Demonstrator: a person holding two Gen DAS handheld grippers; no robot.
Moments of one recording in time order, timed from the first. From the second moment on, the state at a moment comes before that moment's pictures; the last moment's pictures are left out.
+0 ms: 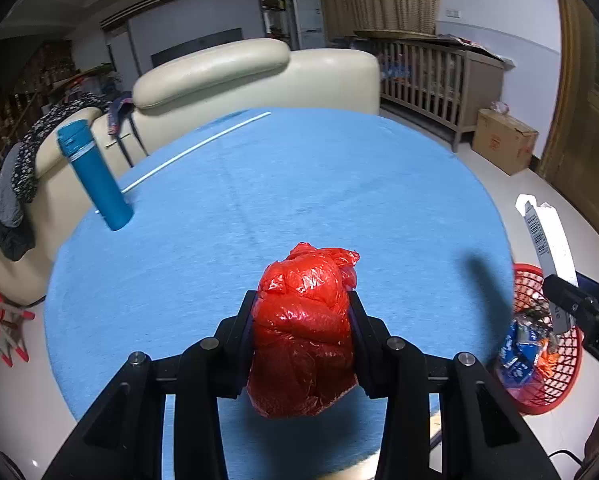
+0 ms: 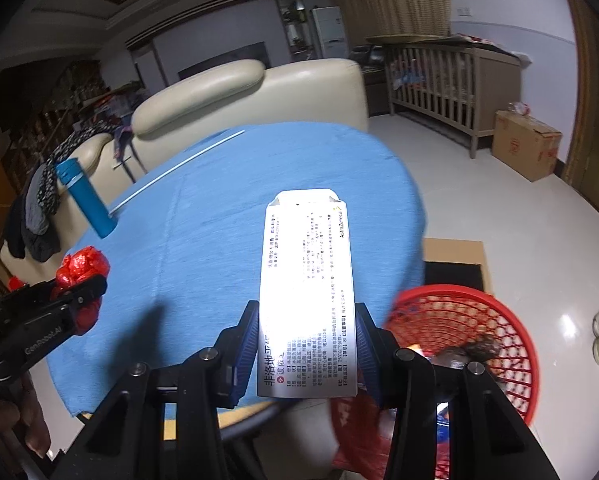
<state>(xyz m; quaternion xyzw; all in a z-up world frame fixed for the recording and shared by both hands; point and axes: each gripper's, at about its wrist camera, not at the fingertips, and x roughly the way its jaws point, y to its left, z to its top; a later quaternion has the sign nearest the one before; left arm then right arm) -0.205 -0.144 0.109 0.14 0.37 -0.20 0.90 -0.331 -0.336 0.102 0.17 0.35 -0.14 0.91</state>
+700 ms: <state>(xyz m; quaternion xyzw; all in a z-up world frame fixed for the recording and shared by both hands) -0.236 -0.248 0.105 0.19 0.38 -0.30 0.85 -0.402 -0.423 0.071 0.23 0.35 -0.23 0.88</state>
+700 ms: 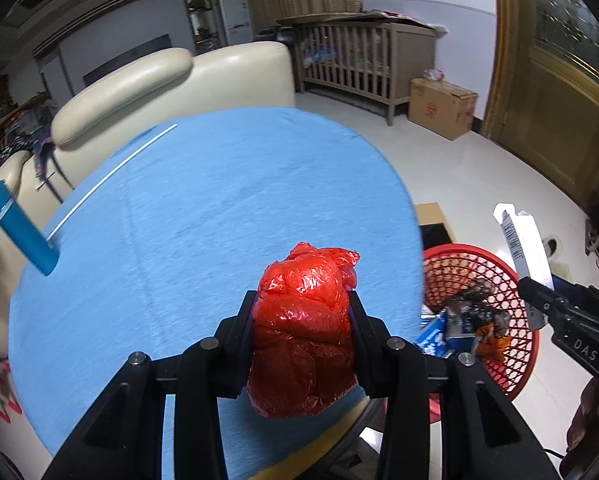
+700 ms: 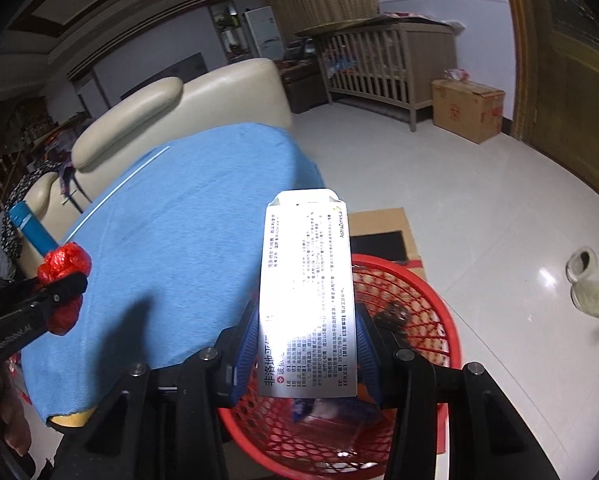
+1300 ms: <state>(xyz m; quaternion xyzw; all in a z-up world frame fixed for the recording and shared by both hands) -0.260 -0.305 0.089 0.23 0.38 -0.34 0.83 -0.441 -0.459 0.037 0.27 0.36 -0.26 0.85</state>
